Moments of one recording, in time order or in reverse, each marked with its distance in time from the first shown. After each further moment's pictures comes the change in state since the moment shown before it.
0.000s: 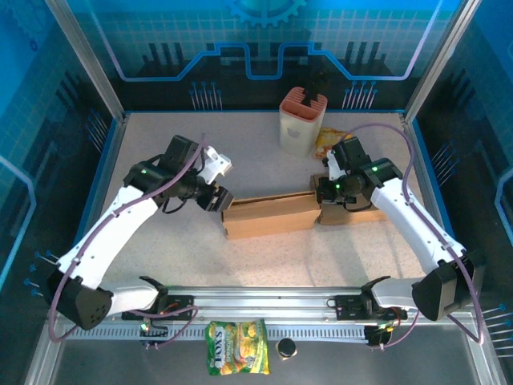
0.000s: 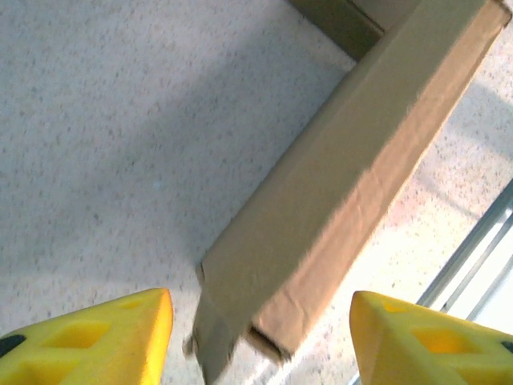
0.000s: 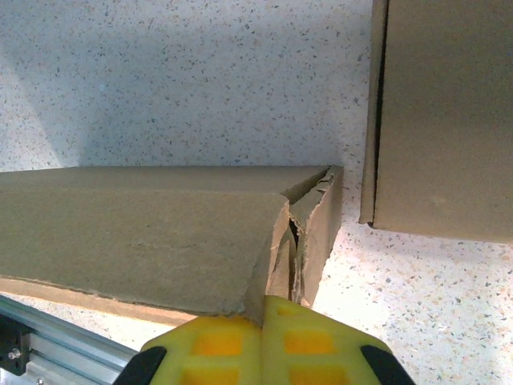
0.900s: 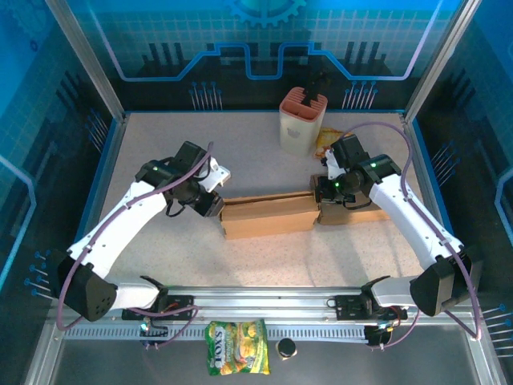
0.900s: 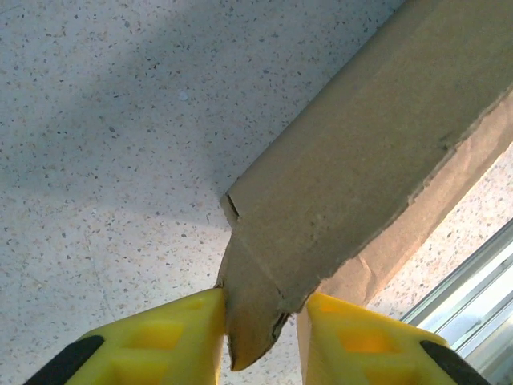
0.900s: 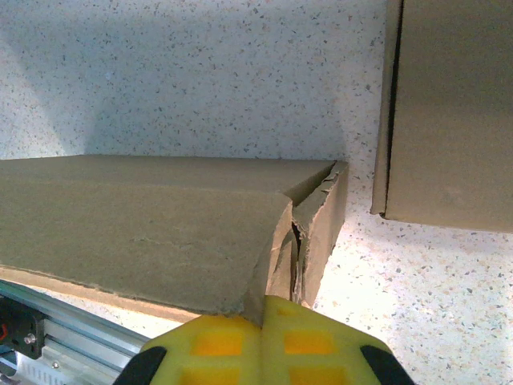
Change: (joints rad) left arm 0.003 0.079 -0.047 -0.056 -0.107 0.008; right arm -0.005 0.024 0.026 -0.034 -0.033 0.000
